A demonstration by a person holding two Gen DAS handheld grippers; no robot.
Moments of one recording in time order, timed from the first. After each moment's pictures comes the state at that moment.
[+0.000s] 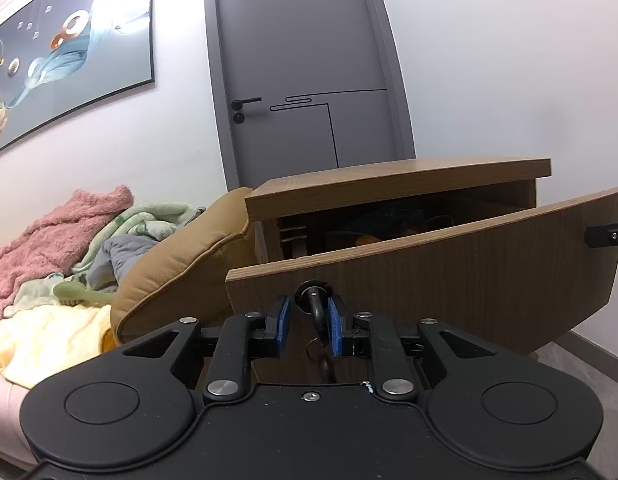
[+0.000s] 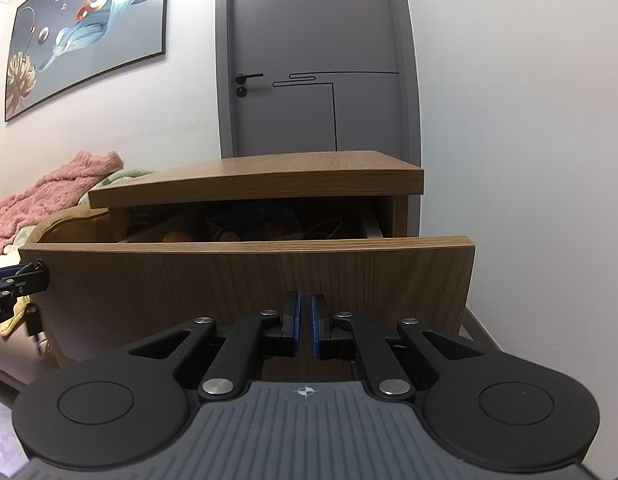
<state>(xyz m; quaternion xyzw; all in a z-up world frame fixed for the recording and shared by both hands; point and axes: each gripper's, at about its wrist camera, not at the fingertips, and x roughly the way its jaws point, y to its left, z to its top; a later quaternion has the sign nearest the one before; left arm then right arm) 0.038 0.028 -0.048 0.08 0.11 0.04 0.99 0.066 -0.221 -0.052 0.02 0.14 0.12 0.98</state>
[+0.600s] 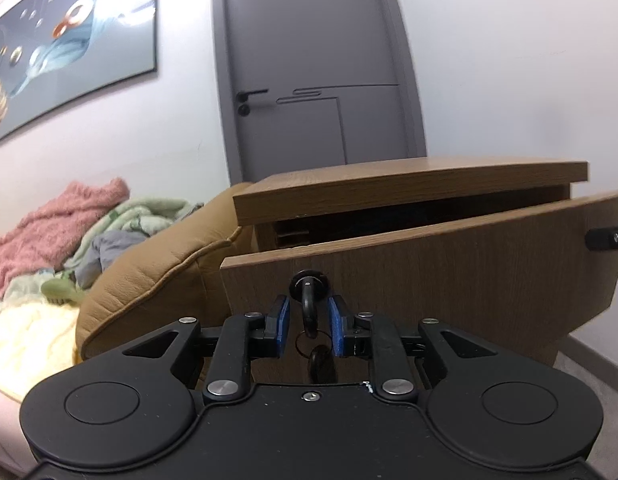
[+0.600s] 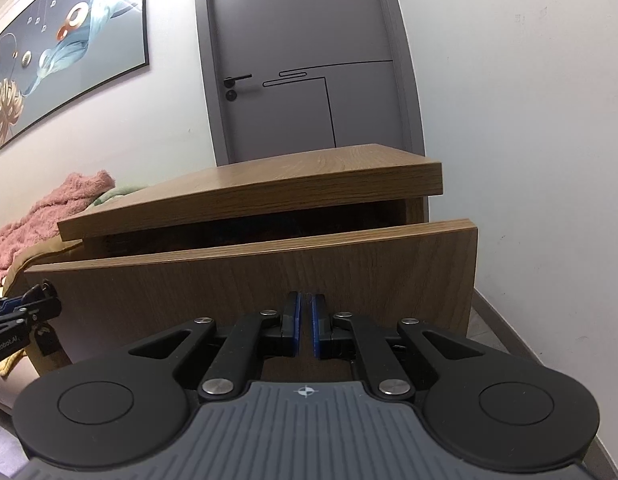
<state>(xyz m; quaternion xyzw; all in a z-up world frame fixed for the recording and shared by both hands) 0.099 0.029 -0.052 0.05 0.13 0.05 0.99 0.119 -0.223 -0.054 0.07 0.16 0.13 0.98</state>
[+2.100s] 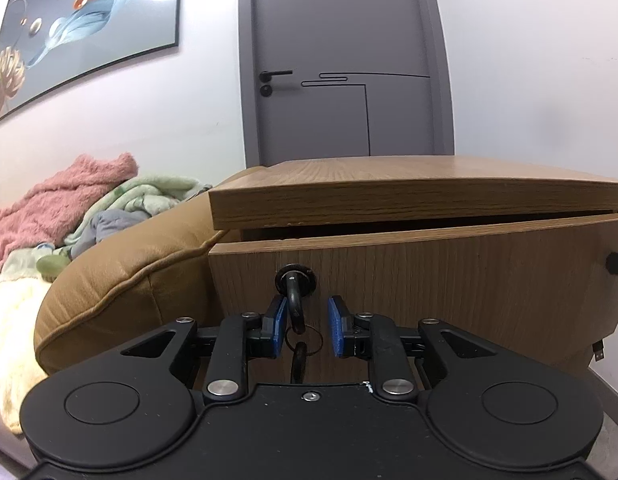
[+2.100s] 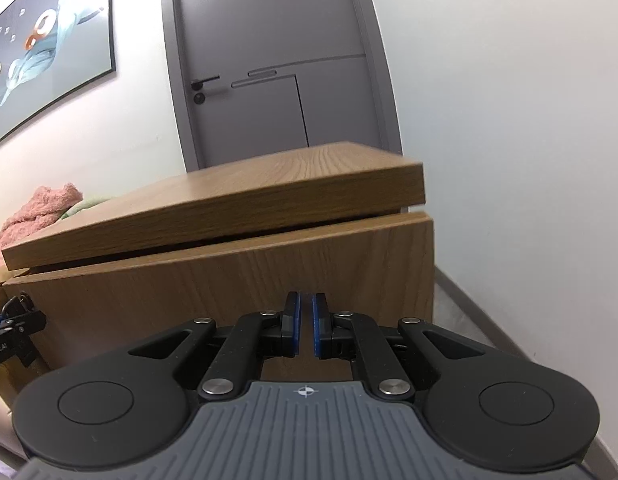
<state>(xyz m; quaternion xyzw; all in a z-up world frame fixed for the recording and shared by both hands) 0.147 0.021 -0.056 0.03 0.14 0.08 0.99 0.157 -0.241 -0.065 0.08 0.14 0.09 0.98</state>
